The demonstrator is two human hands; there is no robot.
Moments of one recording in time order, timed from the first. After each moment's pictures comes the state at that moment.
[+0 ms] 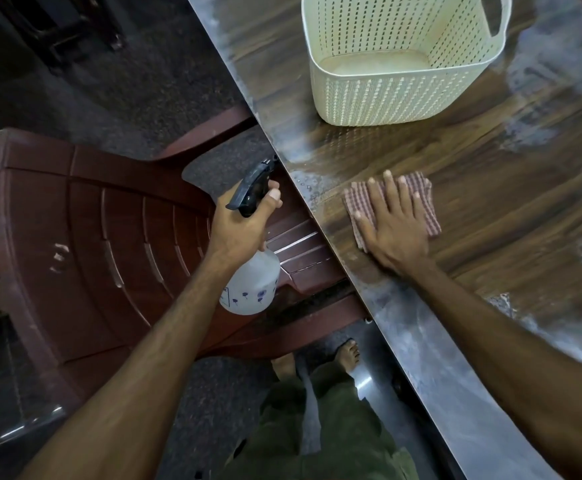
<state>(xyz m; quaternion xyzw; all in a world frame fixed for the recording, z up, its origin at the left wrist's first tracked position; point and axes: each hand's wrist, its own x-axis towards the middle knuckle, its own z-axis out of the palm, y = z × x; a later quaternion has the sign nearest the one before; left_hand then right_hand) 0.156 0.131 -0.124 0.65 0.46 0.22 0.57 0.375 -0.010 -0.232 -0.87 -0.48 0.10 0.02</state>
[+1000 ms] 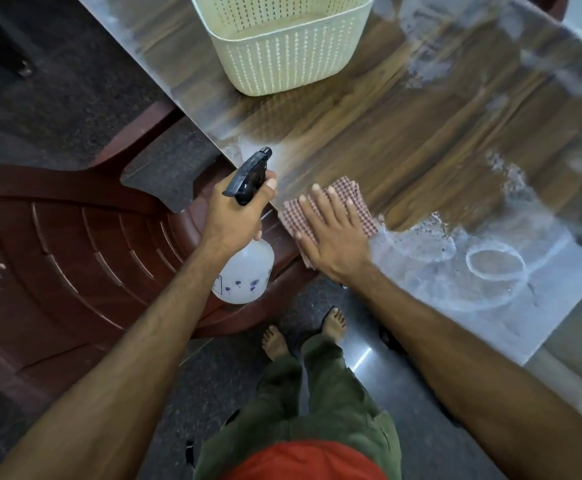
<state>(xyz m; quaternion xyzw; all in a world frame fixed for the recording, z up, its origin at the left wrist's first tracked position) 0.185 0.061 -0.113 0.70 0.37 0.15 0.59 0.296 -0.093 -0.234 -0.87 -0.48 0.12 0.04</state>
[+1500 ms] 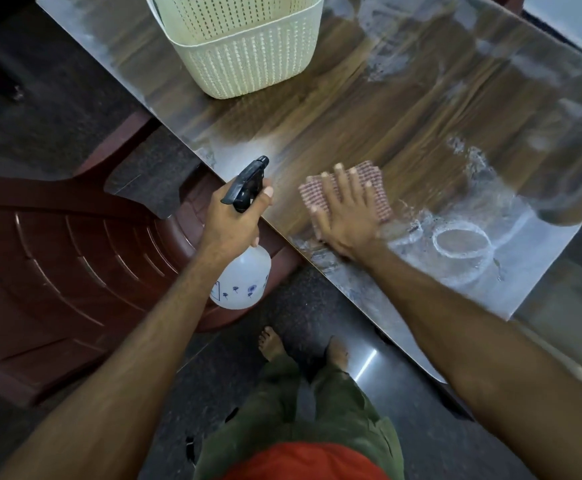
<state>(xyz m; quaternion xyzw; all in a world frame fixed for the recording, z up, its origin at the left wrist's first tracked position) 0.195 0.006 -0.105 0.72 0.36 0.13 0.58 0.344 -0.138 -0.225 -0.91 -0.39 0.14 0.03</state>
